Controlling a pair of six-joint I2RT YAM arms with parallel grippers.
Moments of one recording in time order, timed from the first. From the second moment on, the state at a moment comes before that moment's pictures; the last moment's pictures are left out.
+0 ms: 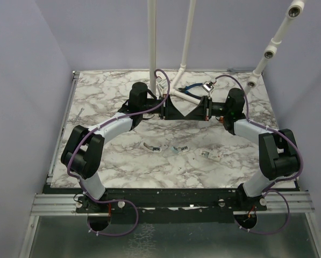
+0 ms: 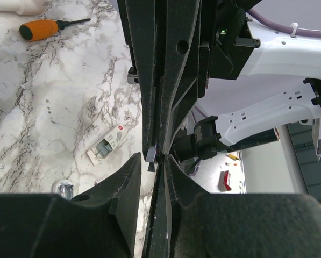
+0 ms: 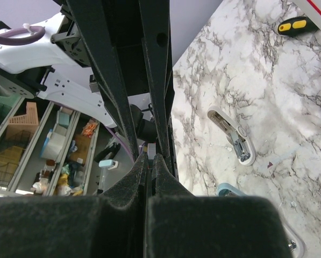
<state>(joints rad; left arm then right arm) -0.50 1.71 1.12 0.43 1.01 -0.75 0.20 1.63 0.86 0.74 -1.30 0.92</state>
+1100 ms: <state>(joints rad) -0.49 1.71 1.10 0.49 1.03 -0.79 0.20 1.63 0.86 0.74 -1.30 0.92</state>
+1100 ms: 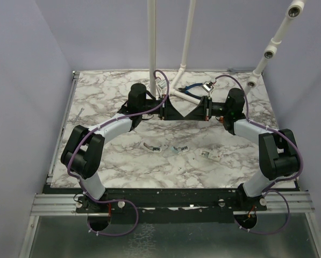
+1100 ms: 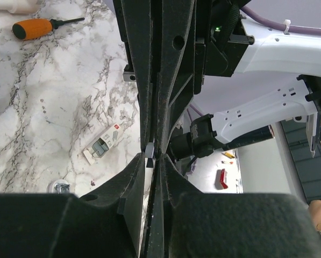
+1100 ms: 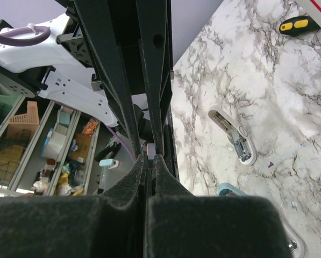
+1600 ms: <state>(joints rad) -0.49 1.71 1.09 0.50 1.03 -0.79 0.20 1.63 0.86 0.74 -1.31 0.92</state>
